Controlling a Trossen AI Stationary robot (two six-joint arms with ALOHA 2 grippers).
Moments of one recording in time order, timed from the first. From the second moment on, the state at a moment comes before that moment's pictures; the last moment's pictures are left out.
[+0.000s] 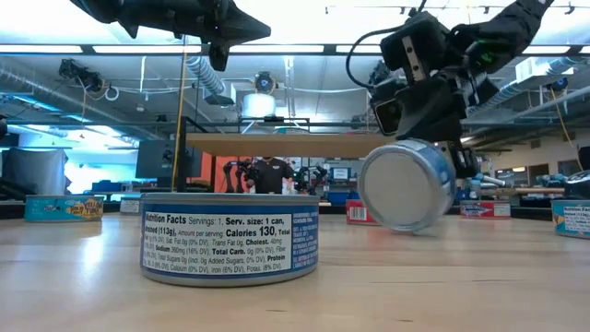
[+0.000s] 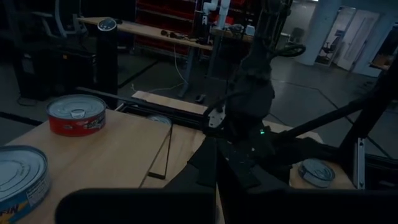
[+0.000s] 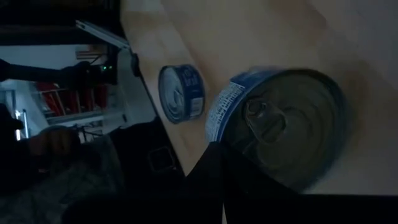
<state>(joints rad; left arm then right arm) 0.27 1.10 0.76 0.27 0.14 -0.17 -0.12 1.49 0.64 0.10 -0.68 1.08</state>
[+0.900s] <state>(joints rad) 0.27 1.10 0.76 0.27 0.14 -0.19 -0.17 1.49 0.65 0.01 -0.59 1.01</state>
